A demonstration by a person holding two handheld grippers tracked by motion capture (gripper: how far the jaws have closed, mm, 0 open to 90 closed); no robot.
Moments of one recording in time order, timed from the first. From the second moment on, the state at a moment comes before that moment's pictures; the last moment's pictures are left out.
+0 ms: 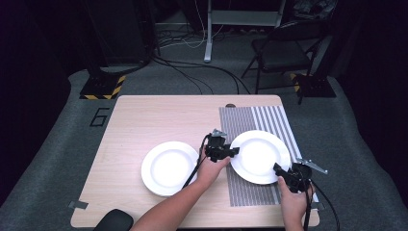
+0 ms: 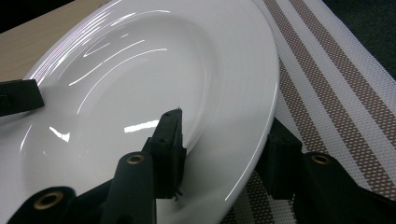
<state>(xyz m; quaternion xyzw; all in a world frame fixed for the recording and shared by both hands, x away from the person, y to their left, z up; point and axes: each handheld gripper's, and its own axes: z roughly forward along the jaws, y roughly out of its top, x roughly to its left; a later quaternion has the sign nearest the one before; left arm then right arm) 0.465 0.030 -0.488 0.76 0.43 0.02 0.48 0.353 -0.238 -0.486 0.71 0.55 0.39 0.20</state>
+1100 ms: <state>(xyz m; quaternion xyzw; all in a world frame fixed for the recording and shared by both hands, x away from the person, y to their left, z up) 0.485 0.012 -0.503 0.76 0.44 0.04 0.47 0.376 -0.249 -0.501 0.71 0.55 0.38 0.21</state>
